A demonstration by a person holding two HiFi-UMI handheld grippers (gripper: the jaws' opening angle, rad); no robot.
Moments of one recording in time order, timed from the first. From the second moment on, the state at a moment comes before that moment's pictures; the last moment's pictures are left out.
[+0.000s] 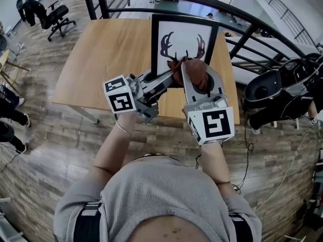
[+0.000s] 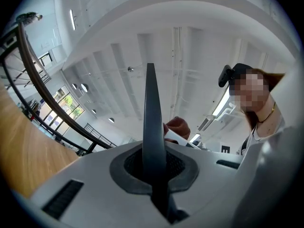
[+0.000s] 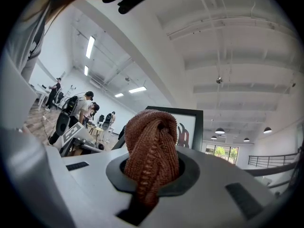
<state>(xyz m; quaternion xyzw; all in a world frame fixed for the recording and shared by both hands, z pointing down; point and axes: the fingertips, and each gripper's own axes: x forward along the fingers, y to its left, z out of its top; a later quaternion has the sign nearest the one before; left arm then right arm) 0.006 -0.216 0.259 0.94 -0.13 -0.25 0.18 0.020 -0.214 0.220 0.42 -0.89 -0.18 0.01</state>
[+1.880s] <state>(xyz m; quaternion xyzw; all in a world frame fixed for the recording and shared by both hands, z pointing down) 0.007 -0.215 0.260 0.94 -0.13 -0.24 0.19 0.085 -0.190 0.115 0.46 -0.85 -0.25 -0.10</state>
